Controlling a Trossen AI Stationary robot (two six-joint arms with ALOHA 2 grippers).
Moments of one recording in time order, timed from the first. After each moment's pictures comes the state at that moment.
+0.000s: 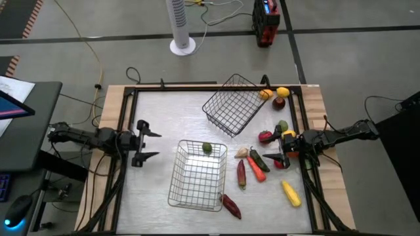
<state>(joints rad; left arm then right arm) -0.21 0.11 0.02 0.33 -0.11 0.14 0.23 0.12 0.01 0.04 0.16 0.08</state>
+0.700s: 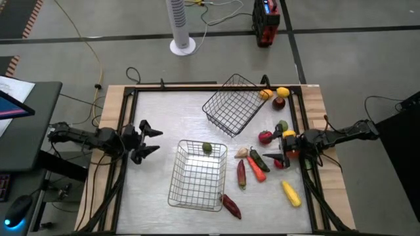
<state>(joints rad) -0.21 0.11 0.02 0.32 -0.25 -0.23 0.23 0.12 0.01 0.11 0.16 -0.03</state>
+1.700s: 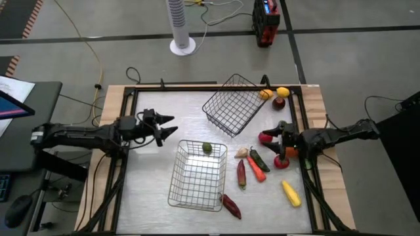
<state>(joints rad) 0.12 0.70 0.31 0.27 -0.21 -0.40 0.22 0.16 0.13 -0.18 0.44 0.47</state>
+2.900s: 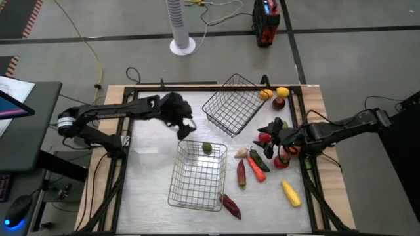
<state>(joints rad) 0.32 1.39 1.04 -0.48 0.16 -0.12 0.18 0.75 0.47 -0.33 0.45 0.43</state>
